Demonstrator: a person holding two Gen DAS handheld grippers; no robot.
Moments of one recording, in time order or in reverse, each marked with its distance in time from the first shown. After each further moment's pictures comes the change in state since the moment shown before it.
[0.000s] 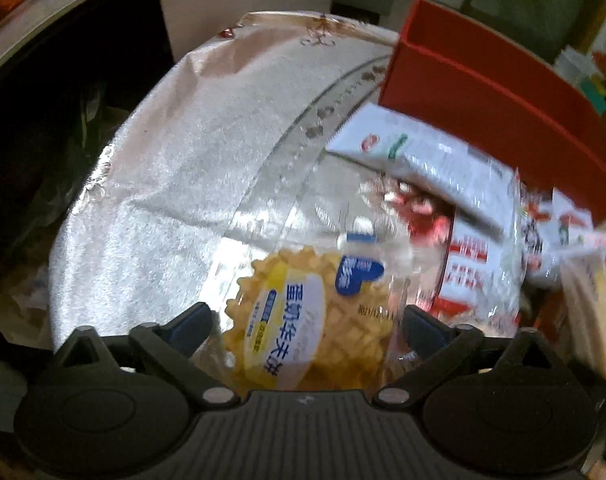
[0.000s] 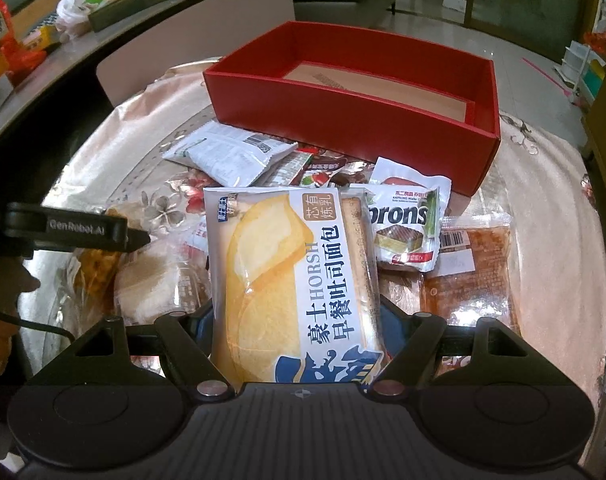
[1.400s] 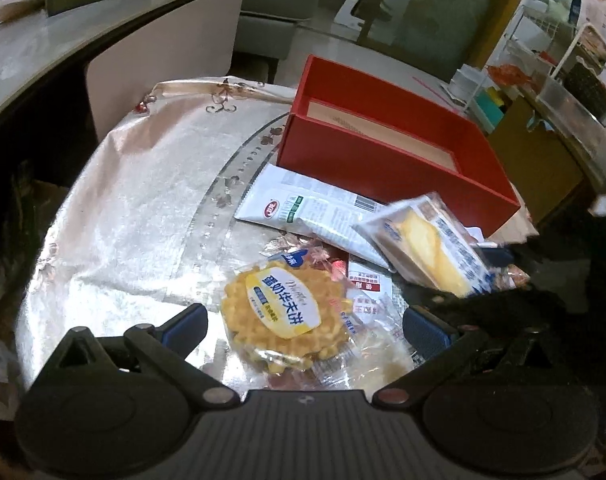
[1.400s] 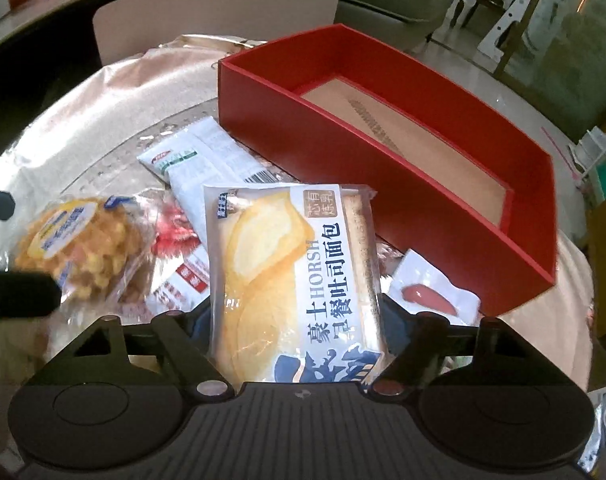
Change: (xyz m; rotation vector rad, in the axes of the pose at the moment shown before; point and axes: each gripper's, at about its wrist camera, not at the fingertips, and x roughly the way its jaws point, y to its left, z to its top) left arm -0.045 0.009 0.013 0.110 -0.124 -0.301; right arm 0.049 0.030 0.048 -0.262 0.021 -0.137
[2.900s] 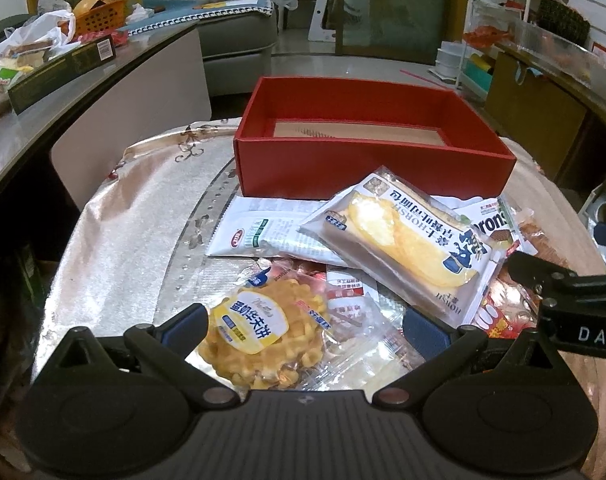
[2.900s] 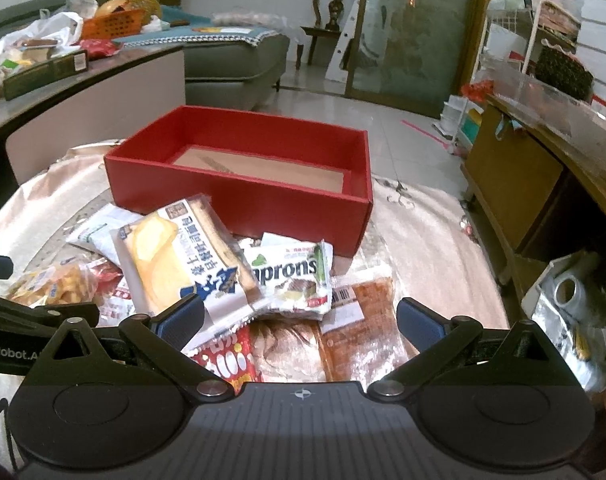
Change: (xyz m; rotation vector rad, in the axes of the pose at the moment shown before) left arm 0.017 -0.055 -0.013 0.250 -0.083 0.138; right arm -0.067 -0.018 -0.060 0.371 -0.242 -0.264
